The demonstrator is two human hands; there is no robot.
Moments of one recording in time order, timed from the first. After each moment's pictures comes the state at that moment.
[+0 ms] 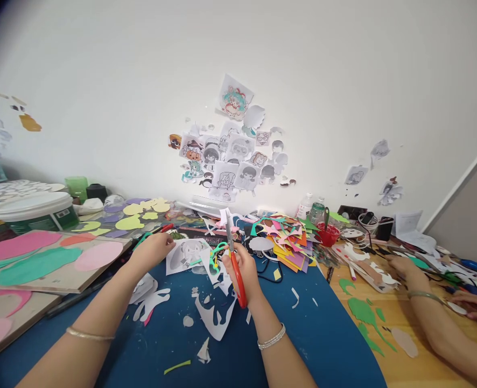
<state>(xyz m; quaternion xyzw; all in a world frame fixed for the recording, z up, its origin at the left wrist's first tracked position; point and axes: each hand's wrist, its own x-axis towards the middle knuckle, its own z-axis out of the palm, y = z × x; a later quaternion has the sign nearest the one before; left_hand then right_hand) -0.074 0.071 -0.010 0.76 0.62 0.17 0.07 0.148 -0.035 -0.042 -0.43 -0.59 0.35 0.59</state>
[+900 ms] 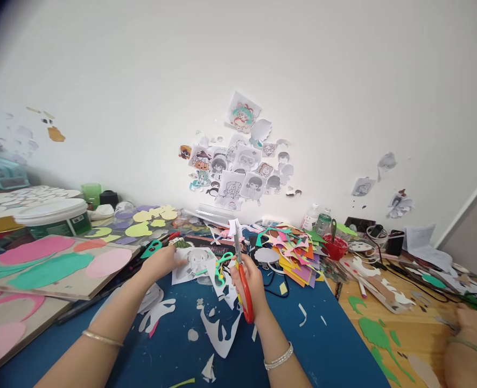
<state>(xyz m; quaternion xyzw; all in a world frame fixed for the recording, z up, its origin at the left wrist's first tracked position) -0.079 0.083 -0.033 0.74 0.65 0.13 0.10 0.146 -0.032 -0.047 -0.42 -0.56 0.37 0.61</state>
